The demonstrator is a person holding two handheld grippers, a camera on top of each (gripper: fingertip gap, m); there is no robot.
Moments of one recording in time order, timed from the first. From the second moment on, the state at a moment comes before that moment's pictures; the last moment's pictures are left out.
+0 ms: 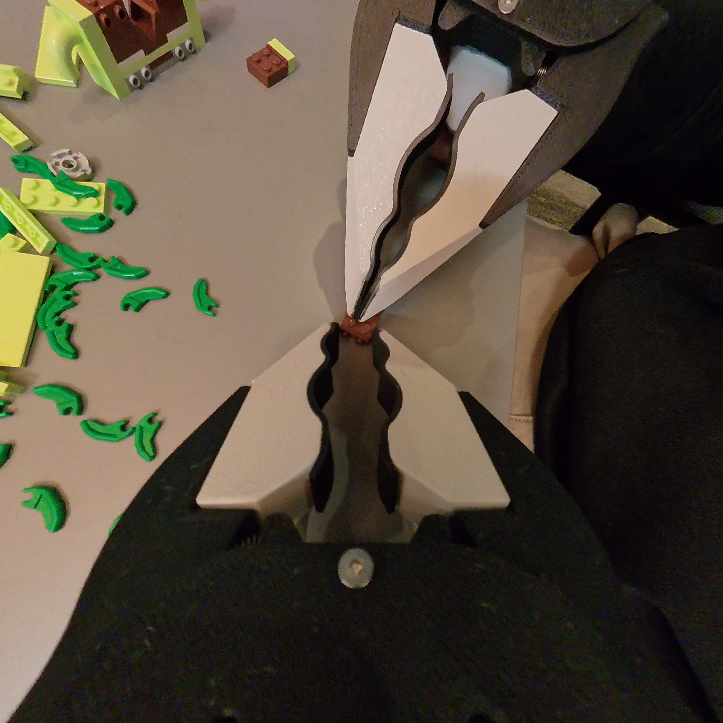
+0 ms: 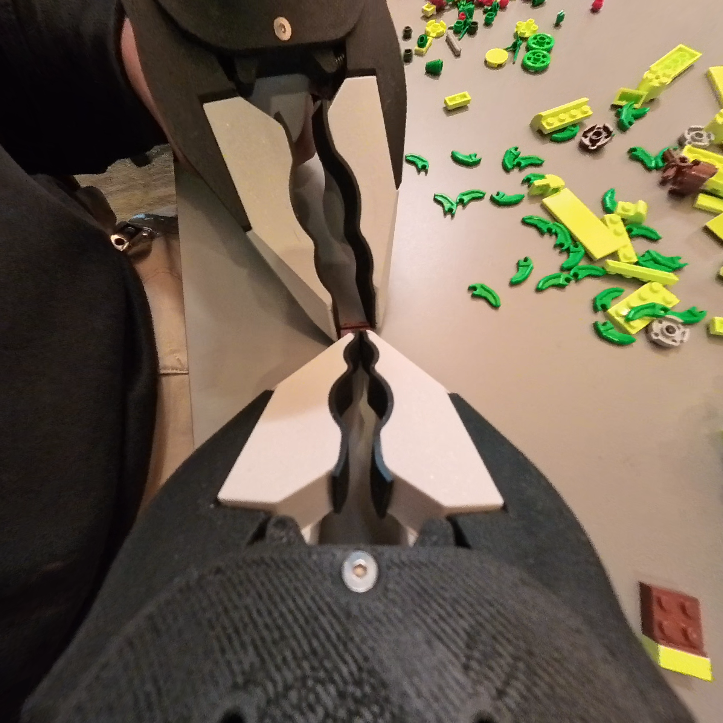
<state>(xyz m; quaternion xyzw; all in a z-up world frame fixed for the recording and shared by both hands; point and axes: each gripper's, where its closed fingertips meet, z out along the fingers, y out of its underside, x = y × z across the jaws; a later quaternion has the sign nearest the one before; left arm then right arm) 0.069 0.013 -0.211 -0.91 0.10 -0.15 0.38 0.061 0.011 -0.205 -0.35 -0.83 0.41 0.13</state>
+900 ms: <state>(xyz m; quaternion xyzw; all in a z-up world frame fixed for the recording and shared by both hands) 0.069 0.011 -0.162 -0.79 -0.04 -0.42 0.44 0.075 0.027 -0.164 -0.26 -0.81 0.42 0.34</state>
